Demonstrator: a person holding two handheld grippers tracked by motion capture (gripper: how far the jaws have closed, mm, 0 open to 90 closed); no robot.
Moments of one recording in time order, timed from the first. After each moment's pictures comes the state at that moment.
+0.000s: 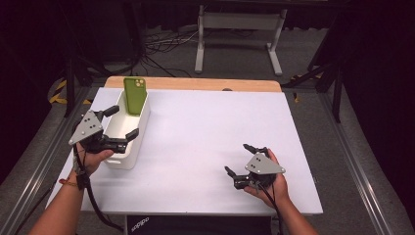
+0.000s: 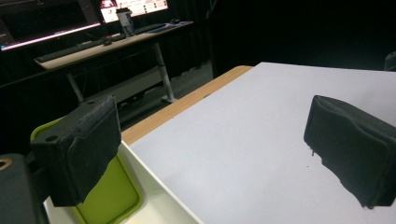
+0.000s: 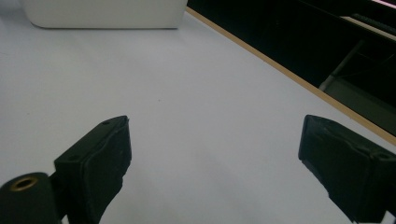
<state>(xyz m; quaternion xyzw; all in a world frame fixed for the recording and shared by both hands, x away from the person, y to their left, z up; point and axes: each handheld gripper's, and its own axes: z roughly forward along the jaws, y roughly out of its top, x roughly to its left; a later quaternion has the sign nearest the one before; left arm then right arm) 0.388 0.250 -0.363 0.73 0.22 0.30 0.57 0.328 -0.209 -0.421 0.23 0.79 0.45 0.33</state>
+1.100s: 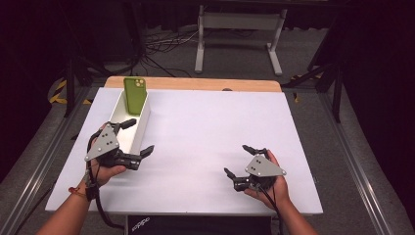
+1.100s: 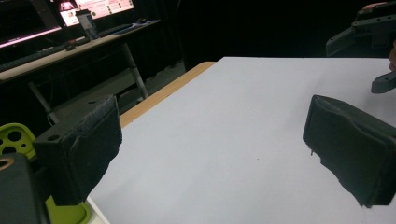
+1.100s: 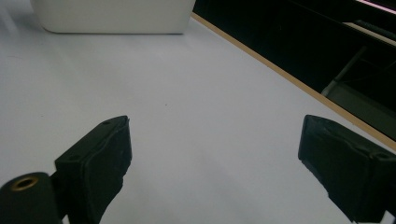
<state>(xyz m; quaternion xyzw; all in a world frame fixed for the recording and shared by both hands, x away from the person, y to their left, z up) 0.361 0.213 -0.374 0.76 0.18 0.28 0.57 0.322 -0.208 -0.418 0.22 0.79 0.46 0.33</state>
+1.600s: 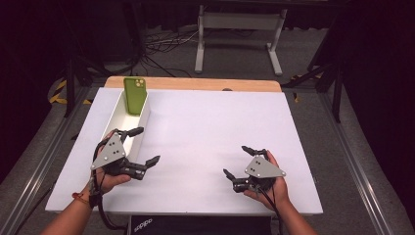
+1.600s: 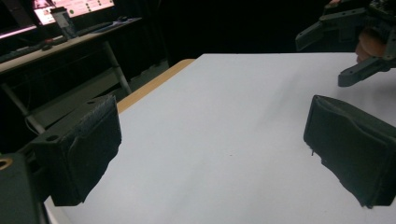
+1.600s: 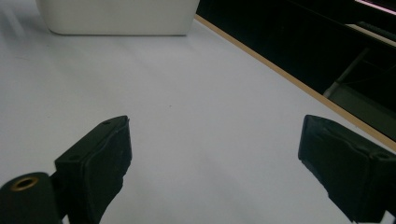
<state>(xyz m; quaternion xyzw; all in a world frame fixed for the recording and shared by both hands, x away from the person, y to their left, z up) 0.346 0.198 -0.381 0.77 0.15 0.26 0.57 0.319 -0.205 -0.417 0.22 0.79 0.46 0.33</state>
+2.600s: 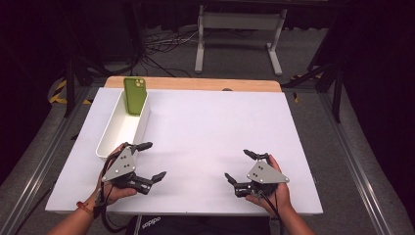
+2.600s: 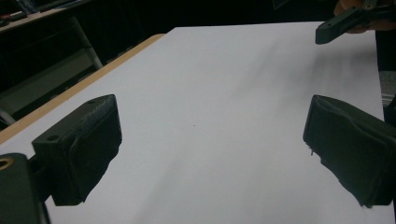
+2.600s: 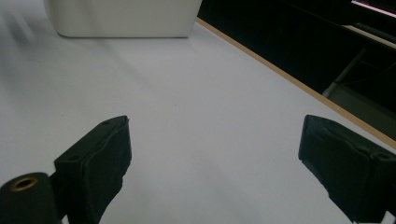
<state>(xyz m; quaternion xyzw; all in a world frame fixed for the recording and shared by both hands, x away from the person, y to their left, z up) 0.330 0.187 -0.412 0.80 0.14 0.22 0.54 0.305 -0.208 -0.417 0.22 0.79 0.46 0.33</state>
